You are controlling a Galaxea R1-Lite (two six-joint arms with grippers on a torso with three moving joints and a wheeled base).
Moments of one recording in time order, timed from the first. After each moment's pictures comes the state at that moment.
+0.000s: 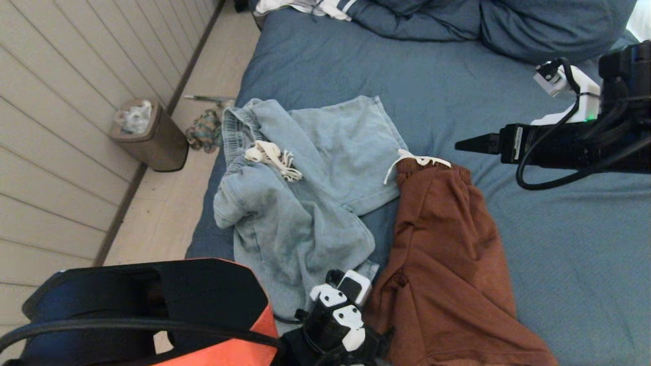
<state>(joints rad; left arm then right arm) -1.04 2.32 -0.81 -1.07 0.17 -0.21 0.11 1.56 -1.31 0.08 0.22 0.10</state>
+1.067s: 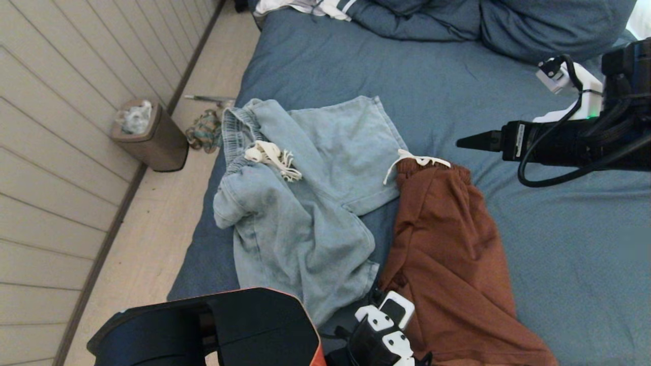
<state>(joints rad) -1.14 2.42 -1.00 -0.96 0.18 -0.21 0.11 1.56 -1.32 0.08 0.22 0.10</state>
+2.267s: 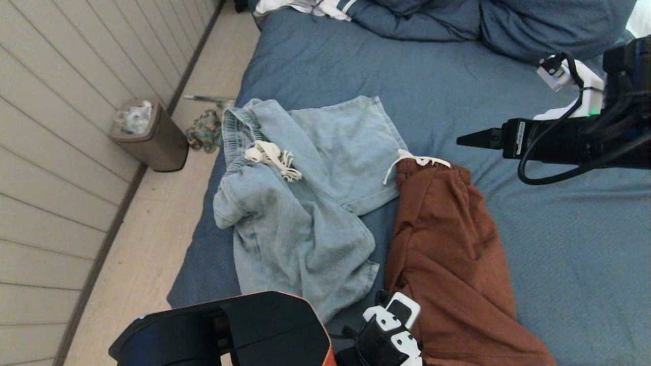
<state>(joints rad) -1.15 2.46 -1.06 -0.93 0.18 -0.21 0.11 1.56 -1.33 0.08 0.22 0.10</state>
